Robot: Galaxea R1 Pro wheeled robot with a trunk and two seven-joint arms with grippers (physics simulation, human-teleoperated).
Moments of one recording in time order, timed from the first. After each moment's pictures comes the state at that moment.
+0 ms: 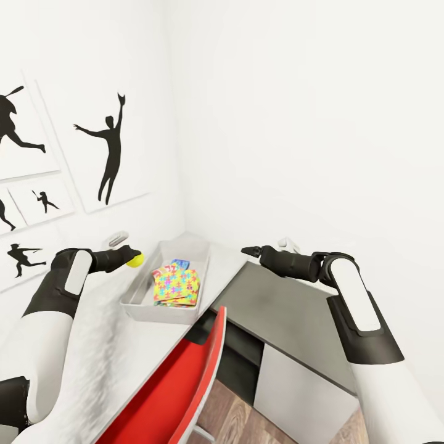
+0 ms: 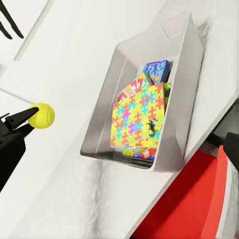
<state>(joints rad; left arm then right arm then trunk) -0.96 0.18 0.20 -0.92 0.48 0.90 -0.06 -0.74 -0.06 0.13 -1.55 -1.35 1.02 -0.53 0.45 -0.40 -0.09</state>
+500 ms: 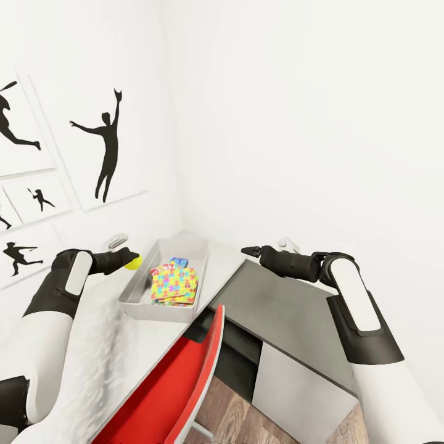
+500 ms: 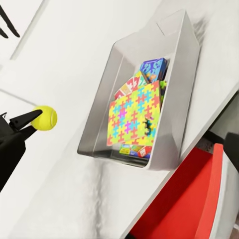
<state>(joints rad) -0.96 0.19 0.20 -0.90 0.48 0.90 -0.03 -0.74 -0.06 0.13 -1.55 -1.35 1.02 -0.53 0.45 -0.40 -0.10</state>
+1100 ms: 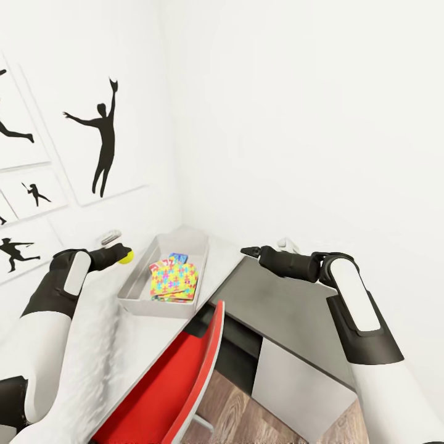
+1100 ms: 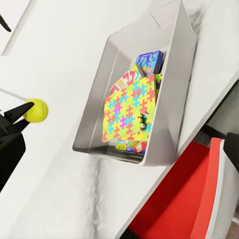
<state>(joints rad) -0.96 0.19 0.20 -0.90 0.47 0.76 0.03 -0.74 -0.06 0.13 -1.55 -1.35 1.02 -0.53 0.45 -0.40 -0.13</state>
